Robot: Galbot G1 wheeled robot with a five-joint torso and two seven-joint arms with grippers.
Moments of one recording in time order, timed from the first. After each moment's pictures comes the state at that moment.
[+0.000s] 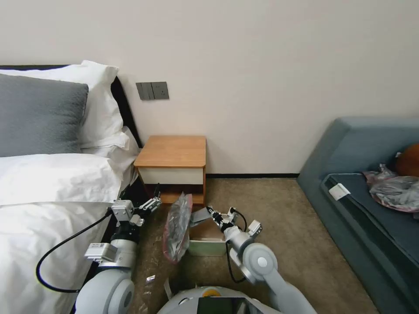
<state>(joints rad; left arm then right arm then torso) 1.75 -1.38 -0.60 -2.49 -0.24 0.08 -0.10 -1.34 1.24 0.07 2.15 1.42 -0.17 0.47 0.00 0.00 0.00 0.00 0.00</state>
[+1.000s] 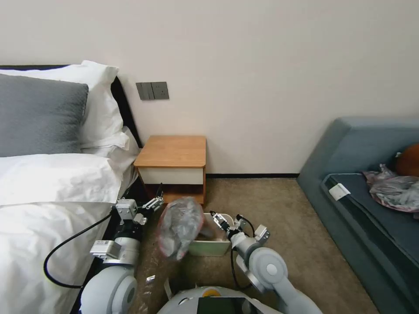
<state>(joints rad) 1.73 -1.38 -0.58 -2.47 -0.25 0.08 -0.09 -1.39 1.21 0.10 2.25 1.44 -0.19 0.73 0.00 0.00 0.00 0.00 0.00</state>
